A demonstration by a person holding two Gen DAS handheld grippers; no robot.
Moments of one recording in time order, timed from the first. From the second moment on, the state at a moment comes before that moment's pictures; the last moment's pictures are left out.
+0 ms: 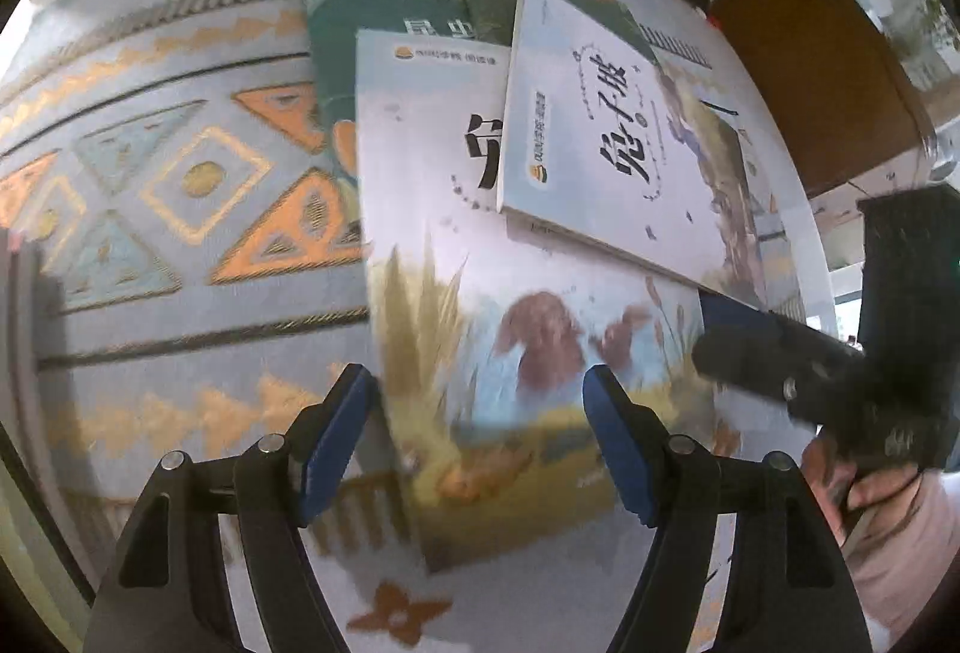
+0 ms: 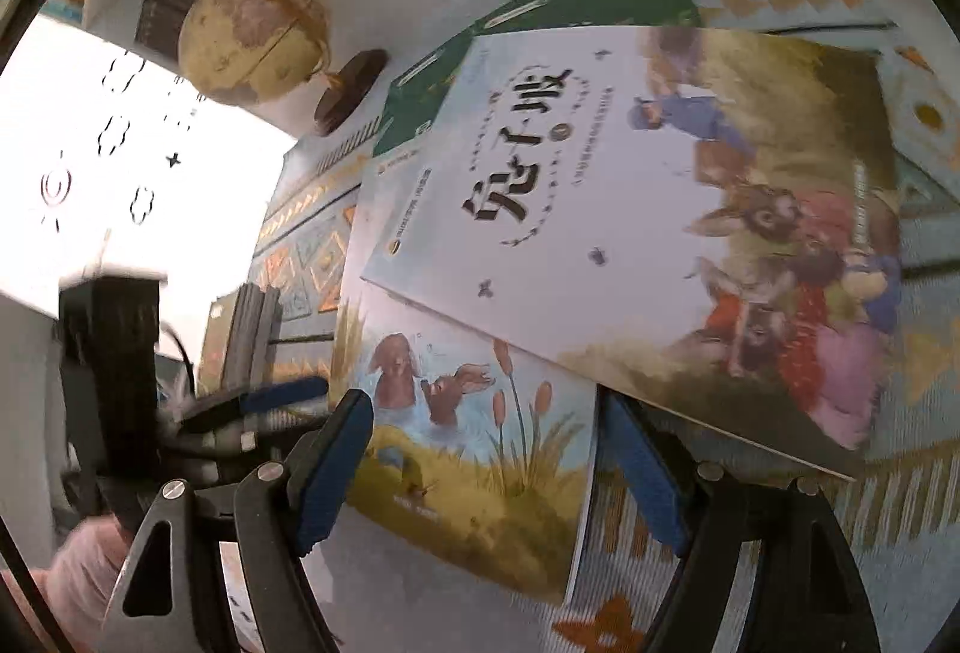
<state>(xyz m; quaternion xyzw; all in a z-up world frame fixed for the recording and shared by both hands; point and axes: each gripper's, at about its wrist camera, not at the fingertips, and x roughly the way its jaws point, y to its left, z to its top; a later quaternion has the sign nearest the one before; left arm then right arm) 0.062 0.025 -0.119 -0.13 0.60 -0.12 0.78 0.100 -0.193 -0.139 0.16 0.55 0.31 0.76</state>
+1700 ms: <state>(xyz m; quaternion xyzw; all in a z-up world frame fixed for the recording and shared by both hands) 0.057 0.051 -0.129 -0.07 0.66 -0.07 0.74 0.127 -0.183 -0.163 0.29 0.58 0.40 0.65</state>
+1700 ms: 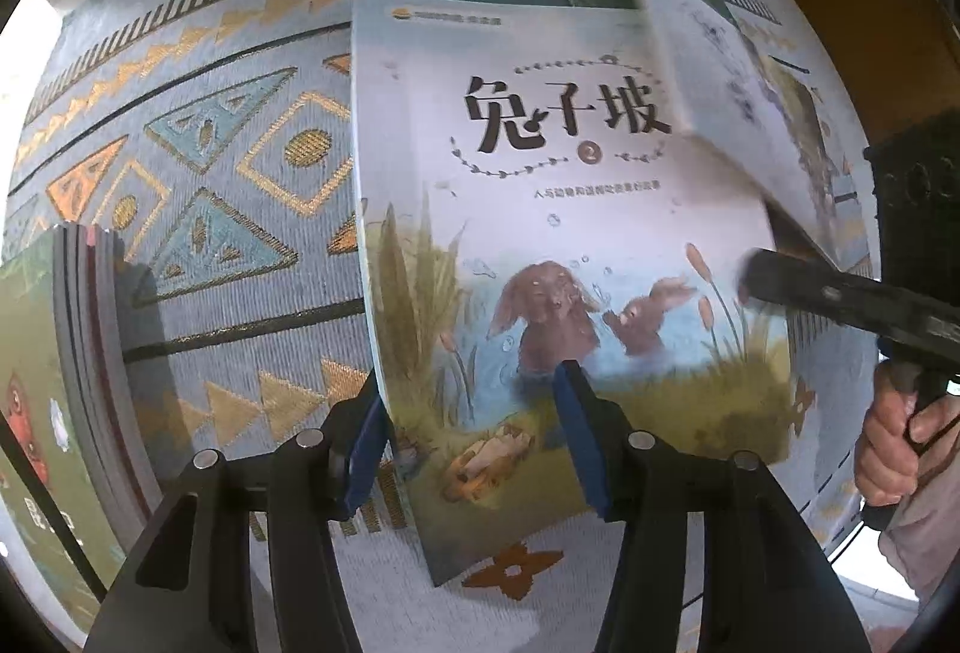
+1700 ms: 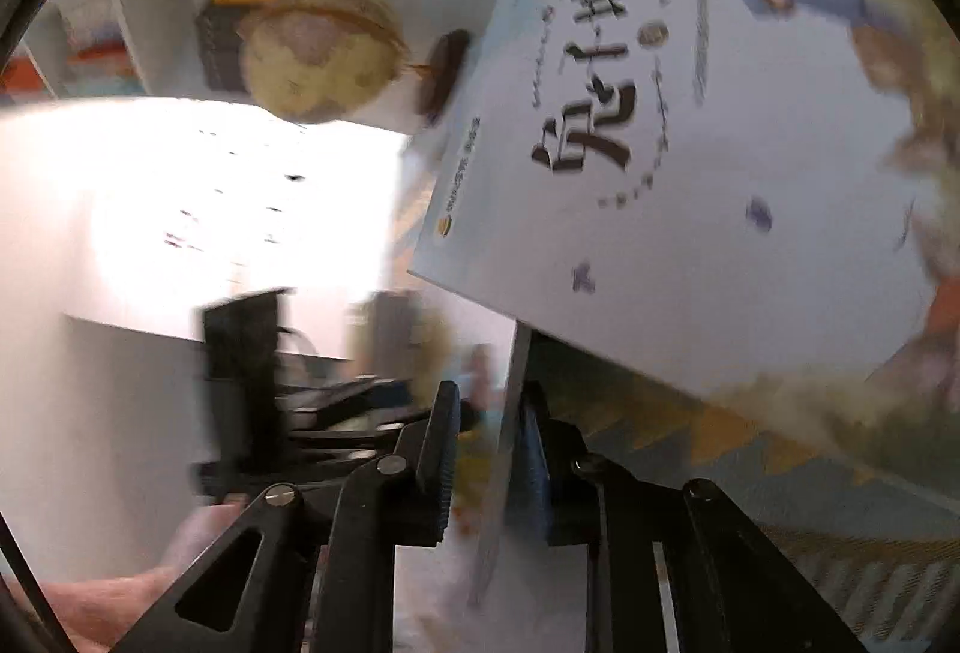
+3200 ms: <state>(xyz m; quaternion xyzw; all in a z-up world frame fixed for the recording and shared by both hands) -0.059 0.212 -0.029 -0.09 0.57 0.04 0.82 0.048 0.001 -0.046 0.16 0.51 0.51 0.67</state>
